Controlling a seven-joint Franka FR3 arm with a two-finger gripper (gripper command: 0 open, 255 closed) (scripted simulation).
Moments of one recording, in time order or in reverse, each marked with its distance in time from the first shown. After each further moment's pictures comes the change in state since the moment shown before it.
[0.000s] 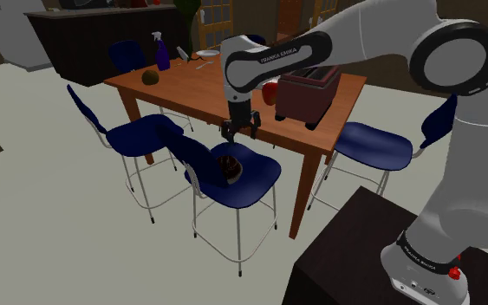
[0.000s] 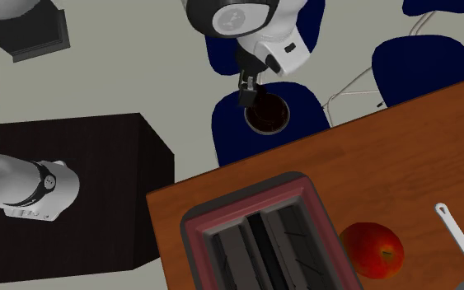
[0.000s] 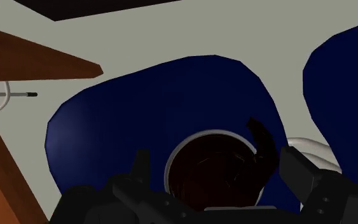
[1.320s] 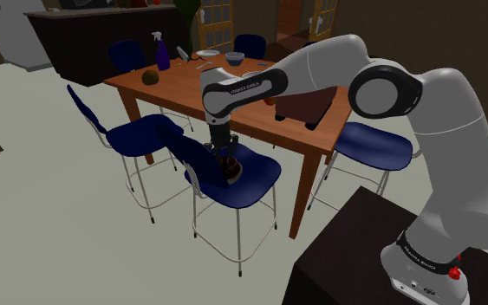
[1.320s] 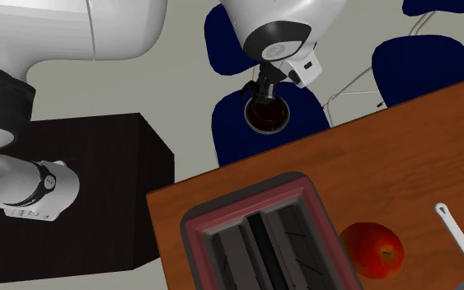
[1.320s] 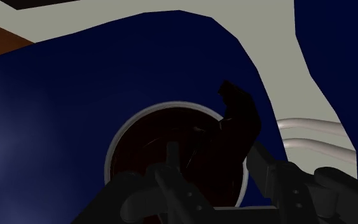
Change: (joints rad) arm 0.049 0.354 0.004 0.308 -0.005 0.009 0.035
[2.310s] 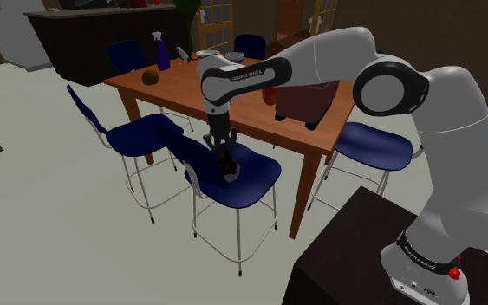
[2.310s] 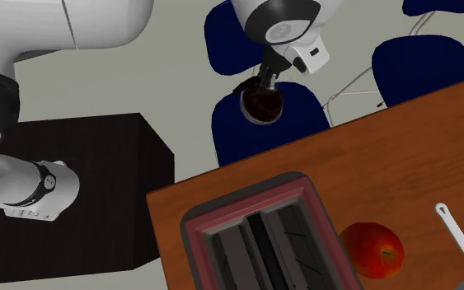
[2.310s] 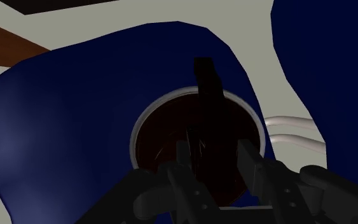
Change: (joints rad) arm -0.001 -0.033 0.003 0.050 0.004 -0.085 0.005
